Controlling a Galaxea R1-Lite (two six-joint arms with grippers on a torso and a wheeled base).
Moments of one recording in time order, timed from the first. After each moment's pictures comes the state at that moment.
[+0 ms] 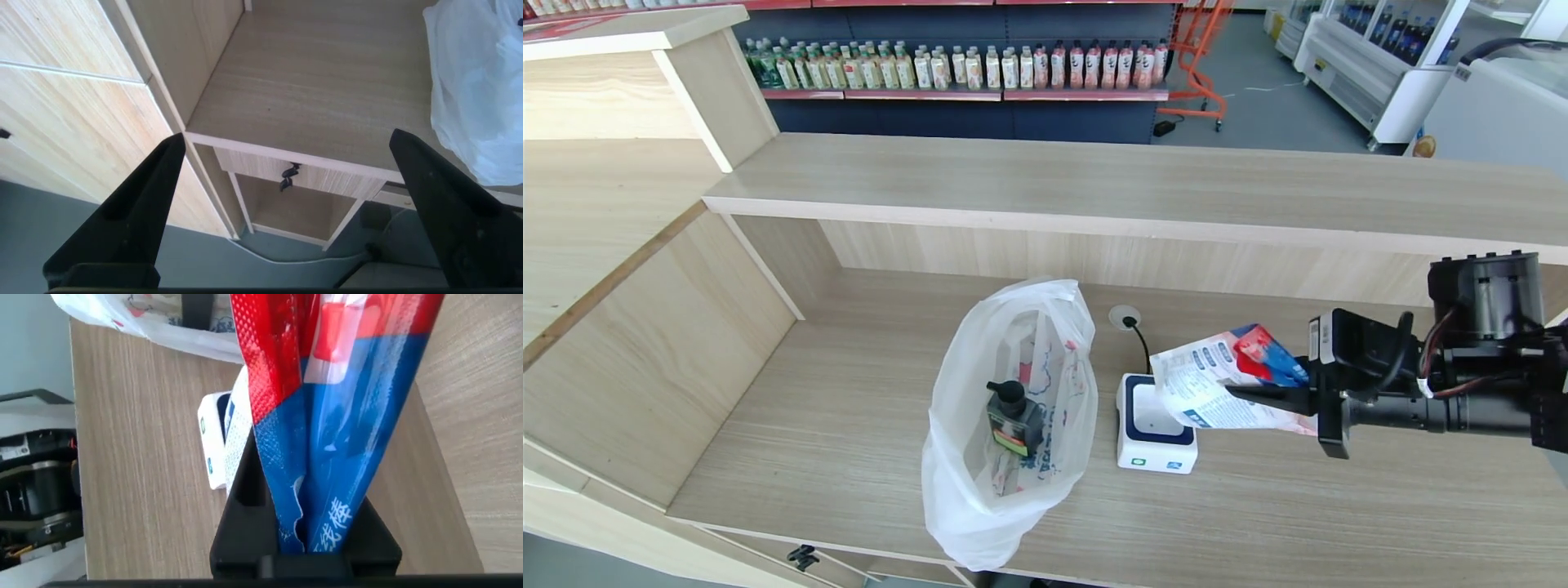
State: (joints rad) left arm 0.00 0.00 0.00 0.05 0.13 0.01; right arm 0.22 1.61 -0.73 -0.37 0.66 -1.02
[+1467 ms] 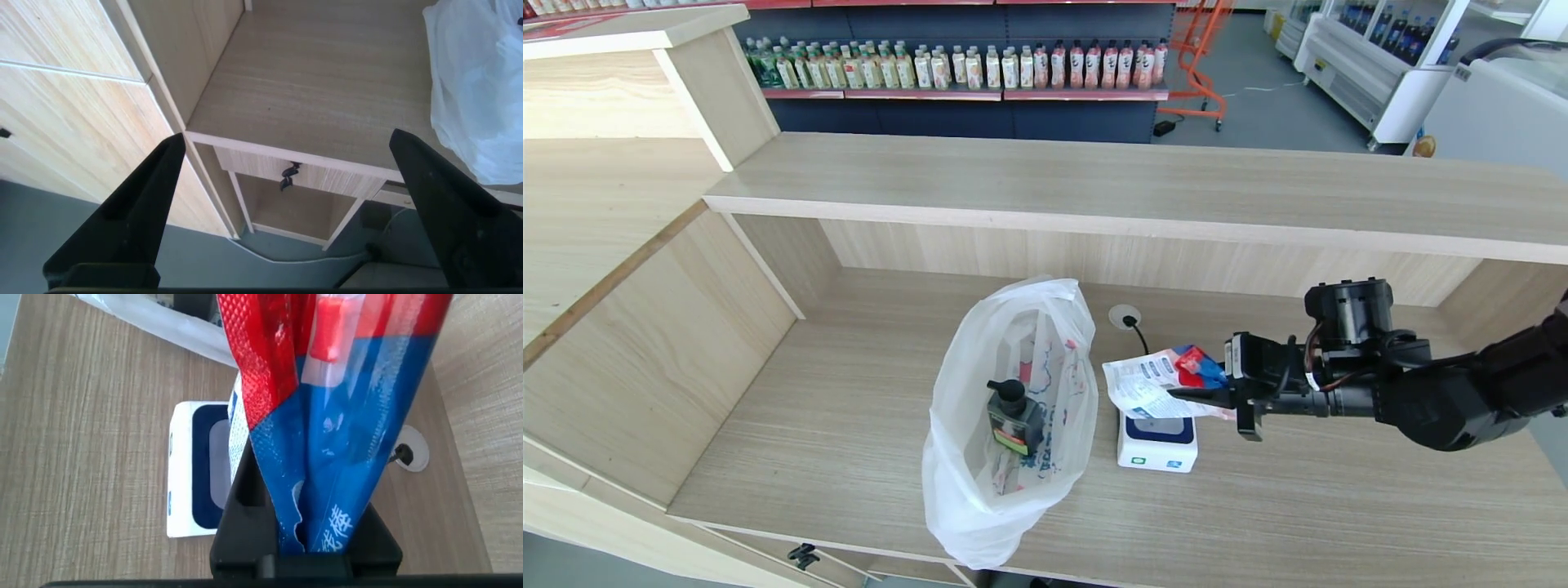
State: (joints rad) left arm 0.00 0.00 0.00 0.05 0.13 0.01; right arm 0.24 1.95 -0.87 -0.55 0.77 -1.11
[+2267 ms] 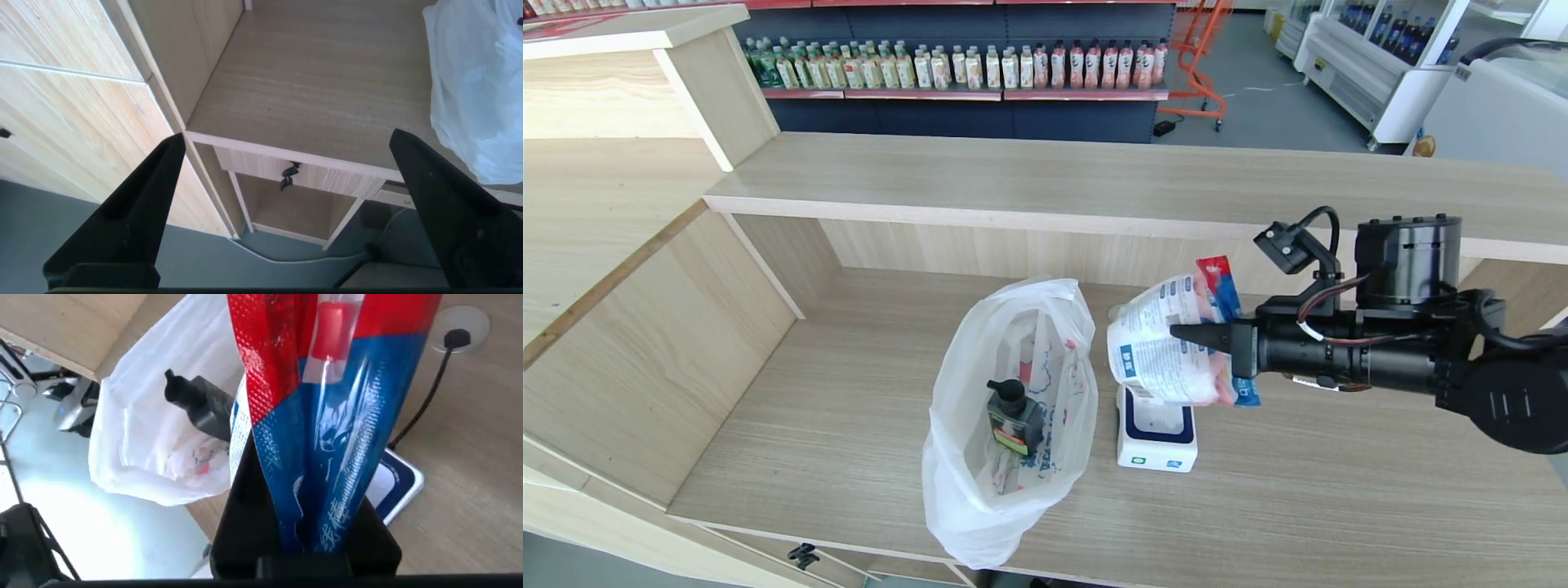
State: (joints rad) left arm 0.00 0.00 0.00 0.05 0.13 0.01; right arm 0.38 1.73 -0.89 -0.52 0.46 0.11
